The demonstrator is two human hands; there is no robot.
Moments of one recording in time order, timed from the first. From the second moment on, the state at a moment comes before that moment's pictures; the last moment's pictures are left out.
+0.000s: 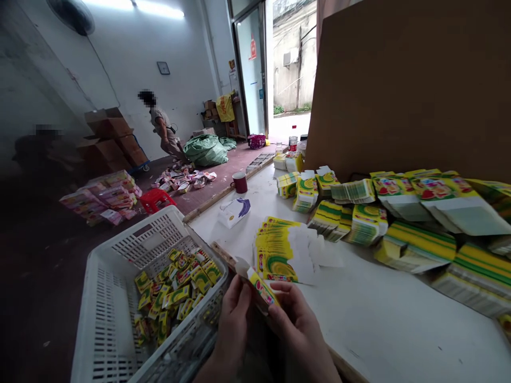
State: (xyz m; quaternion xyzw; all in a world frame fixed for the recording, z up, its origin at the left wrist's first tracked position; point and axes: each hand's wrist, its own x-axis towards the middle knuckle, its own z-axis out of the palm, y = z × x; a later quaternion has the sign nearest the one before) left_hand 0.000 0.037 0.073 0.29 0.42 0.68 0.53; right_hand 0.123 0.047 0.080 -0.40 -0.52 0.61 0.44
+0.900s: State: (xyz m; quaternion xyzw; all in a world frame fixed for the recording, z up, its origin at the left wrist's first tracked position) left_hand -0.005 0.023 0.089 0.71 0.46 0.41 0.33; right_hand 0.151 0.043 0.089 -0.47 -0.29 0.71 0.44
